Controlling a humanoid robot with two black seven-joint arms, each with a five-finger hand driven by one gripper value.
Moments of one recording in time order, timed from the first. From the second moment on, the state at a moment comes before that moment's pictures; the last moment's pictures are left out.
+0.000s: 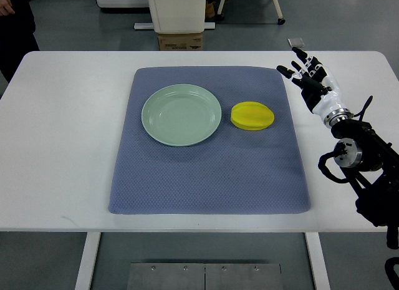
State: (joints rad) left arm -0.02 0.00 -0.10 -0.14 0.21 -0.03 0.01; right arm 0.65 -0.14 1.02 0.85 -0.50 0.01 0.23
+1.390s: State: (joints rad) left arm -0.02 0.00 -0.10 -0.14 0.21 -0.04 0.01; right arm 0.65 -0.15 1.02 0.85 -0.50 0.02 0.24
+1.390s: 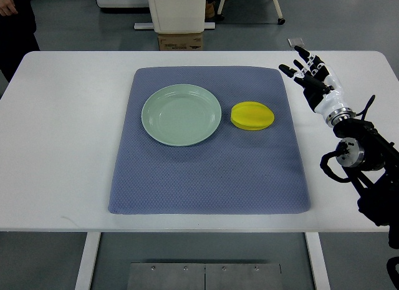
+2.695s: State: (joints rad) left arm -0.02 0.00 -0.10 -0.14 0.21 -0.04 0.01; right arm 0.66 -0.19 0.92 0.82 -0.49 0.07 0.27
